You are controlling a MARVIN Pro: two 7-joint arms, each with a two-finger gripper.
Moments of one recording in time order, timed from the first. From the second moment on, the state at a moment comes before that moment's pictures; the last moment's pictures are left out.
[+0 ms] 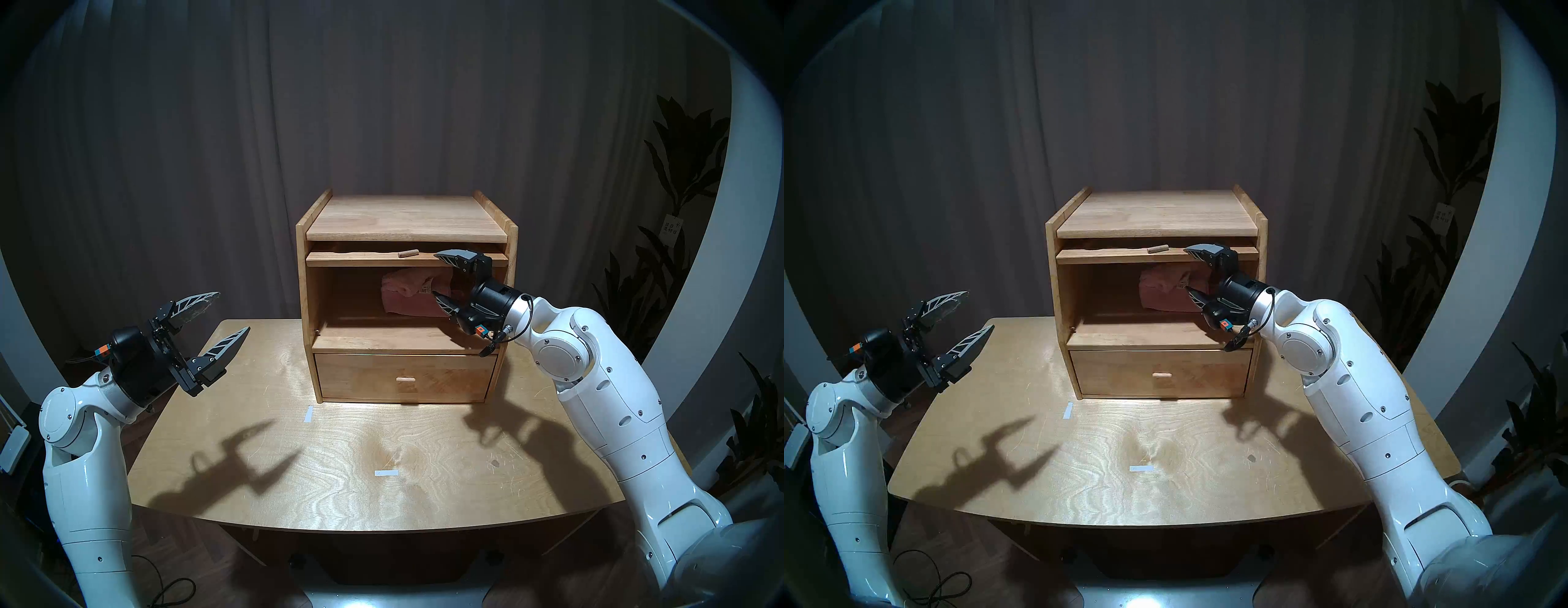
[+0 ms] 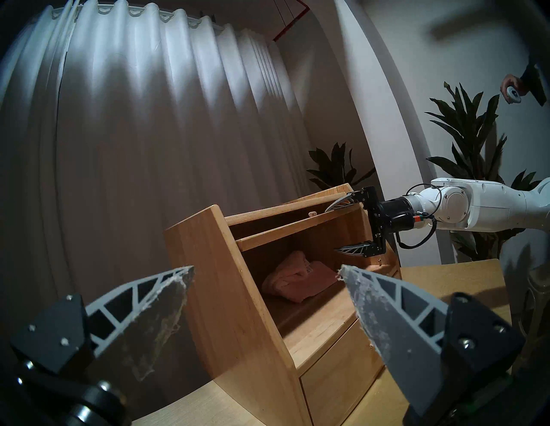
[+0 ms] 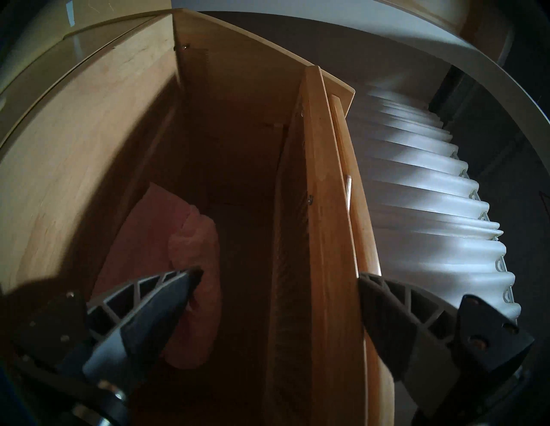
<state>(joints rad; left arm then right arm) 1.69 -1.29 -2.17 -1.86 -0.44 0.01 -1.21 -1.20 -1.14 1.31 -1.64 -1.00 -0.47 0.27</state>
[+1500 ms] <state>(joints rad) 1.69 -1.29 -2.17 -1.85 -0.44 0.01 -1.20 -1.30 -1.11 1.37 -1.75 -0.94 -0.48 0.21</state>
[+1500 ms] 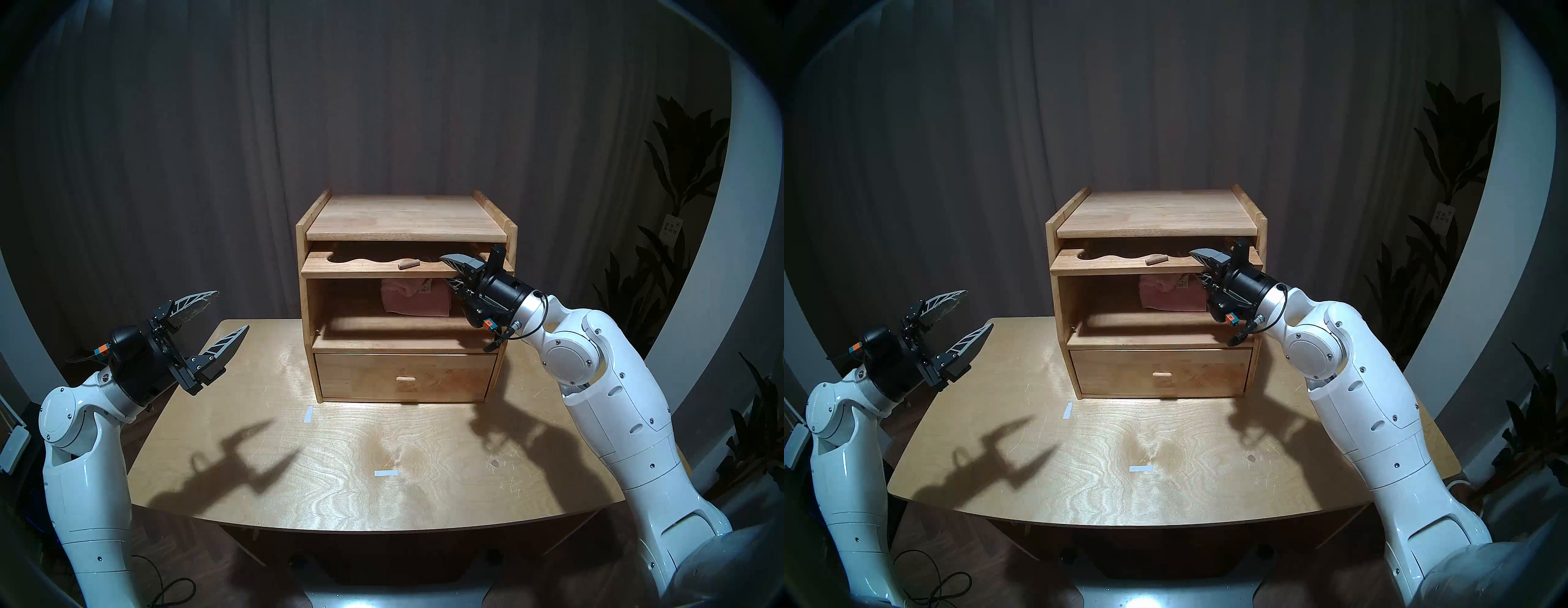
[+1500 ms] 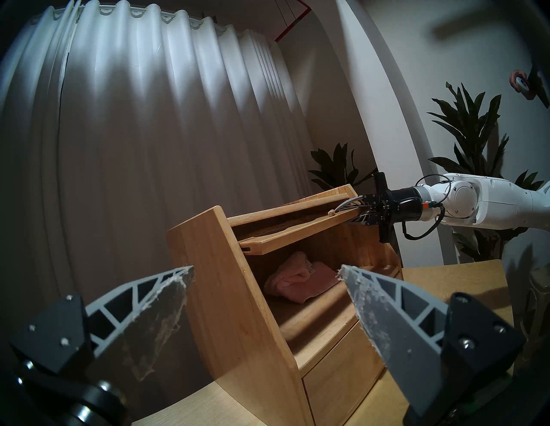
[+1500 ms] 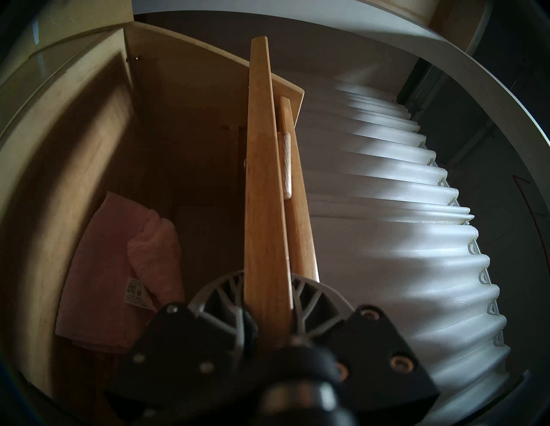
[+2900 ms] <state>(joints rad) 1.69 -1.29 -2.17 -1.85 -0.45 0.00 -1.20 -1.55 -1.02 1.49 -2.02 -0.80 -0.60 0.20</state>
